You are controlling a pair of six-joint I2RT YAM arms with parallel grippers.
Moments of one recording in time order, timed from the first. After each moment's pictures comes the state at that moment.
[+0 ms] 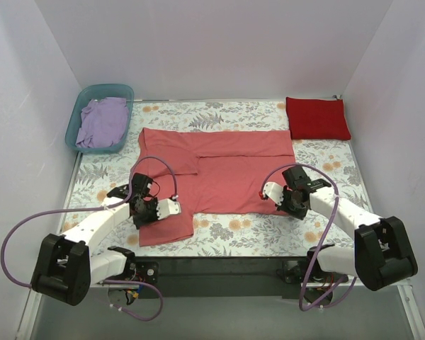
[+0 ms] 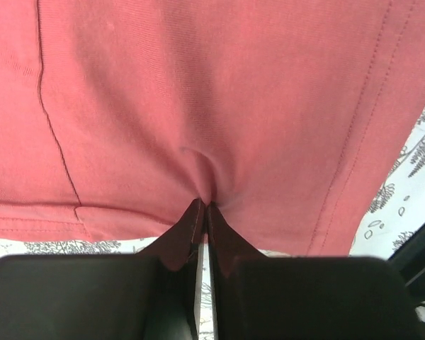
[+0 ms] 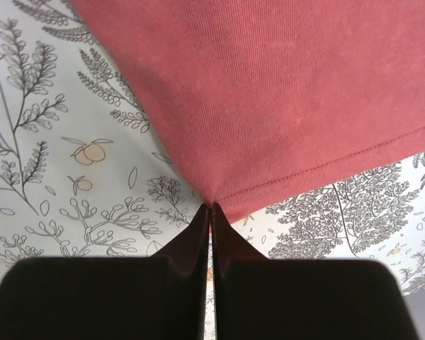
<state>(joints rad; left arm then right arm) -0.32 1.14 0.55 -0.76 0.17 1.02 0.37 1.24 0.61 -0.69 0.00 -0.81</state>
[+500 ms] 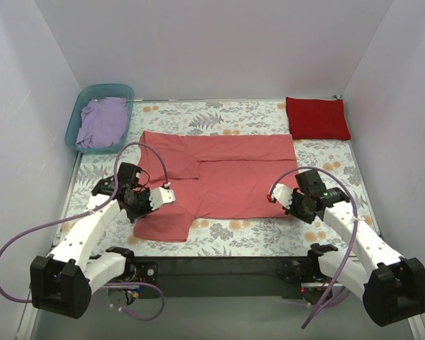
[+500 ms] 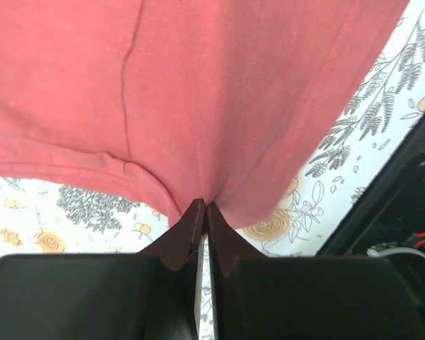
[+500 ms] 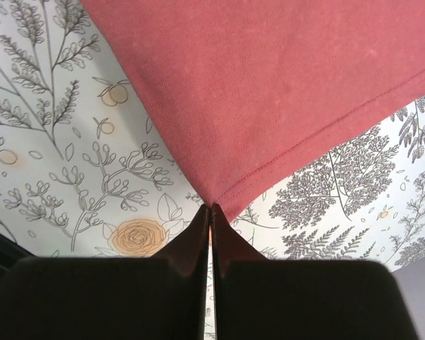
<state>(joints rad) -0.24 1.04 0.71 -0.99 0.24 1.01 0.32 0.99 0.59 -0.83 -0.05 -0.87</state>
